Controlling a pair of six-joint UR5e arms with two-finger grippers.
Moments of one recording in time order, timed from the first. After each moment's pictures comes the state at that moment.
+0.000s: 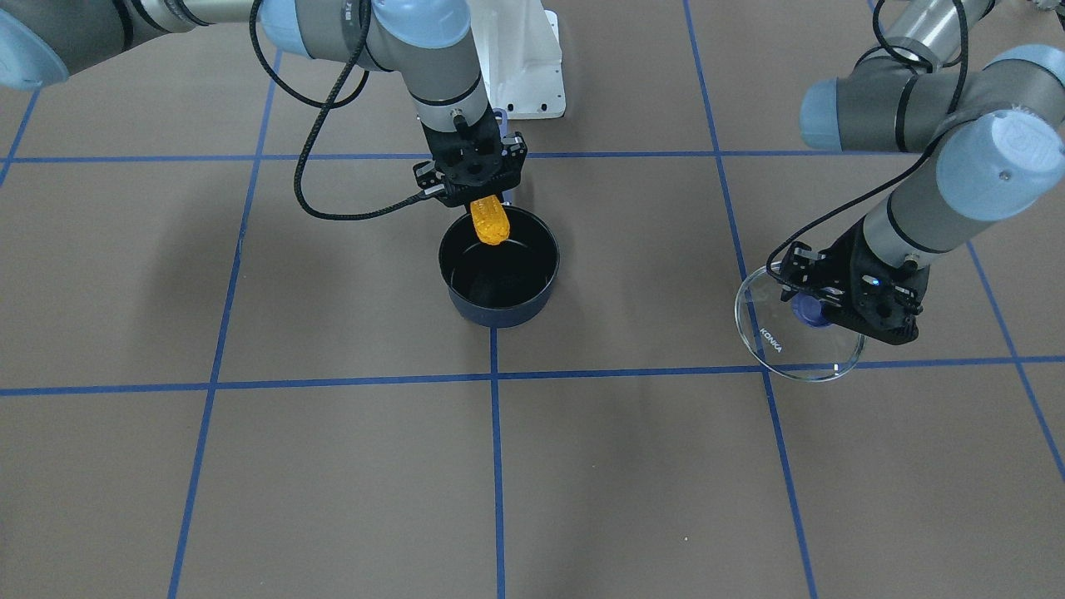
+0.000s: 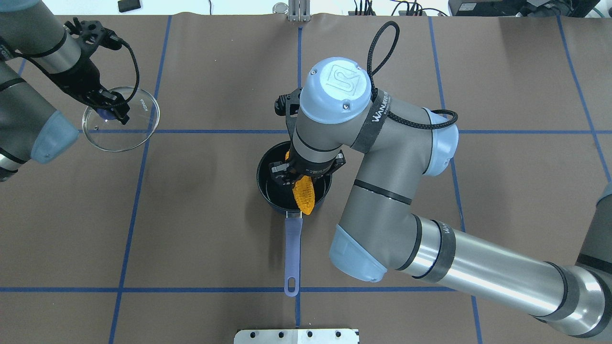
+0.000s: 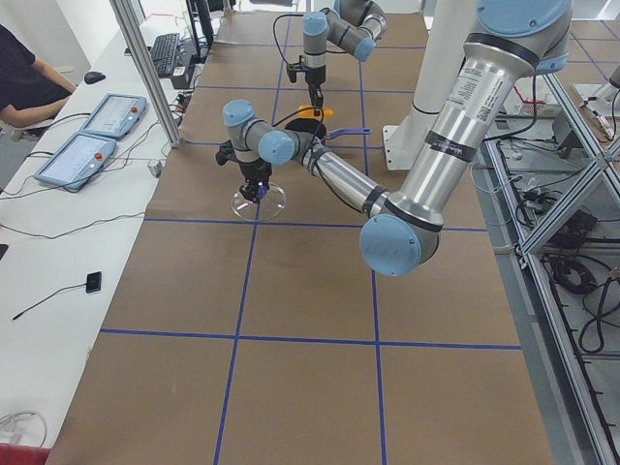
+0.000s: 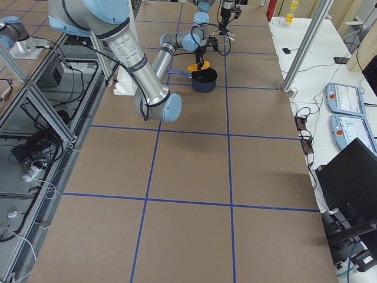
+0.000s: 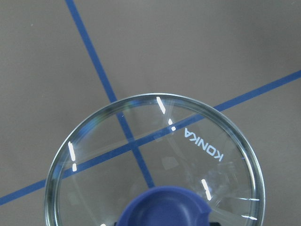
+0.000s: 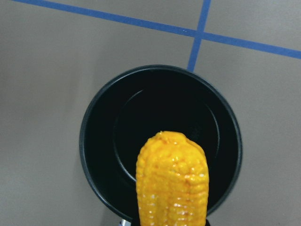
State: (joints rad) left arm -1.02 -1.99 -1.63 -1.56 -2.27 -0.28; right arm 0.53 -0.76 1.73 -1.70 1.98 0.96
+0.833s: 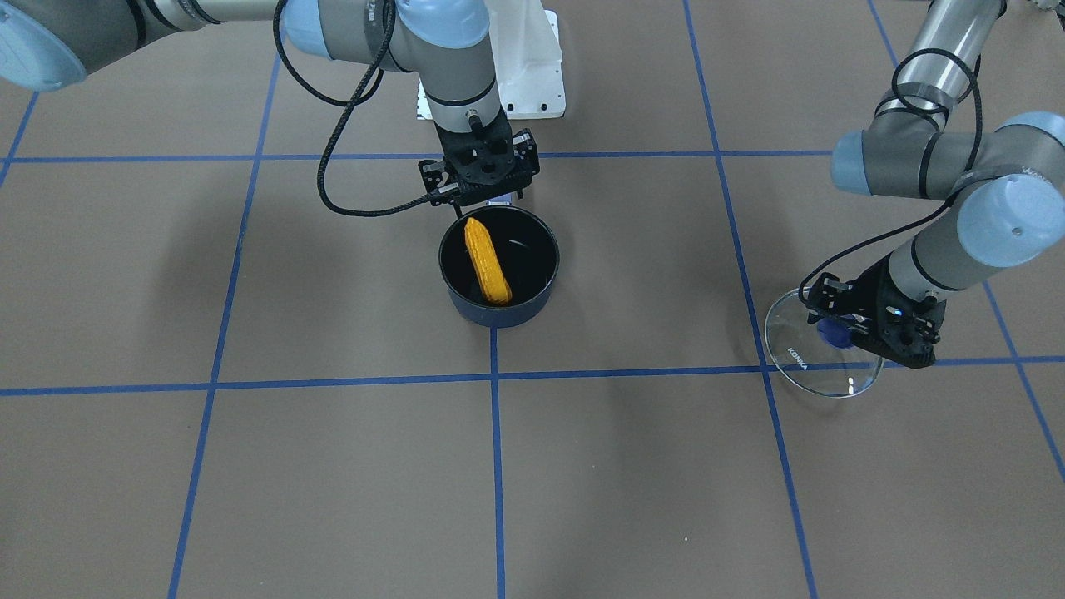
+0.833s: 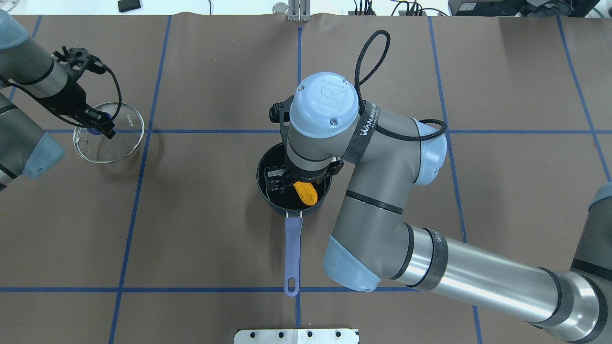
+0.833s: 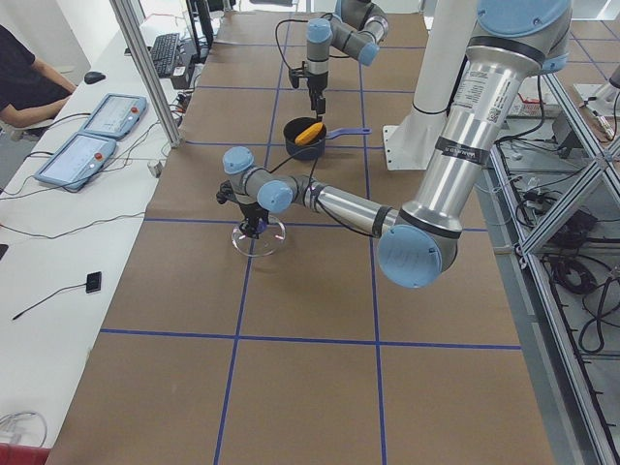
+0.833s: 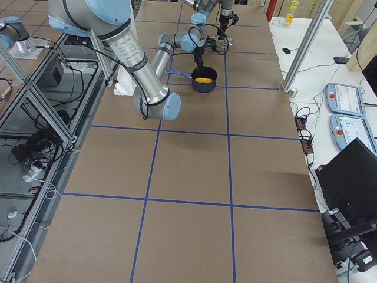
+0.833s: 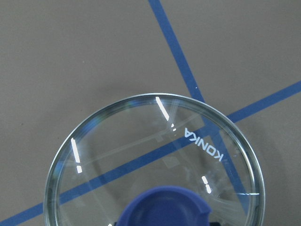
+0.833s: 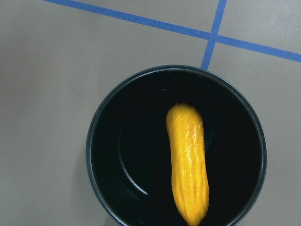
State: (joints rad) left arm -1.01 -1.91 -1.49 -1.79 -2.27 -0.28; right arm 0.50 -0.76 1.72 -1.70 1.93 0.96
